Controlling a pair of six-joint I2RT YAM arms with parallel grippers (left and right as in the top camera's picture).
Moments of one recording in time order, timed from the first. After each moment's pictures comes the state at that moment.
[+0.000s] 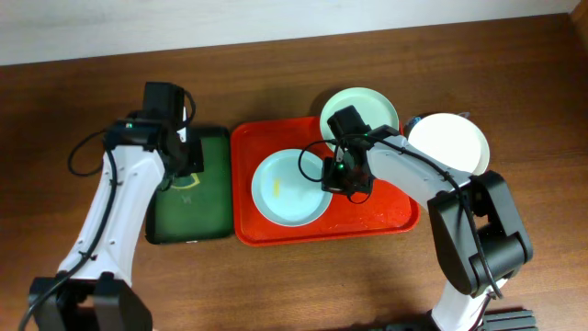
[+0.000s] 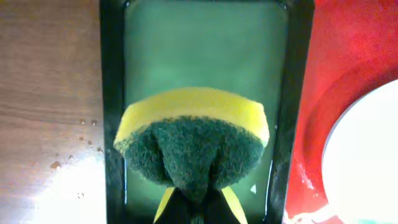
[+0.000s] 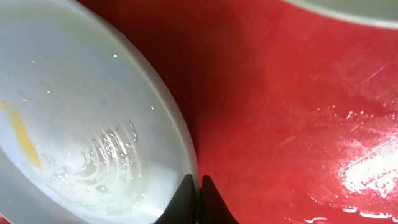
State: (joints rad) left arm -0.15 1.70 1.46 -1.05 -0.13 -0.18; right arm 0.35 1.88 1.19 -0.70 -0.24 0.55
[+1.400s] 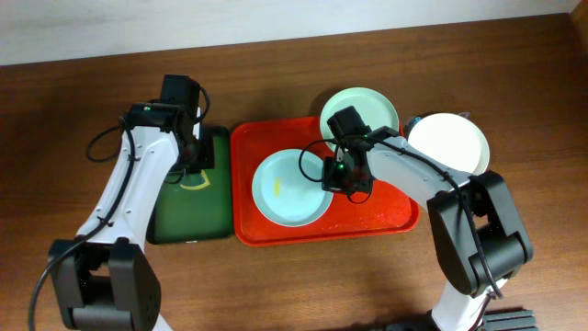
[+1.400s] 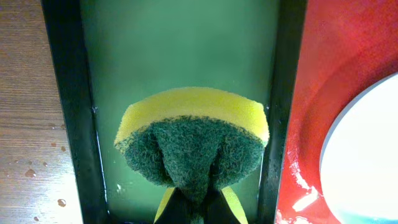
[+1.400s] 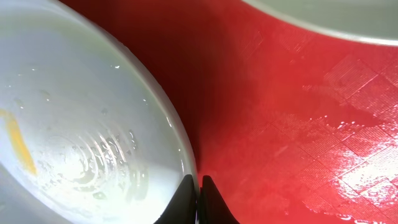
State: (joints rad) left arm -0.19 1.83 1.53 -1.10 -0.10 -0.18; right arm 0.35 1.89 1.18 -0.68 -0.22 0.55
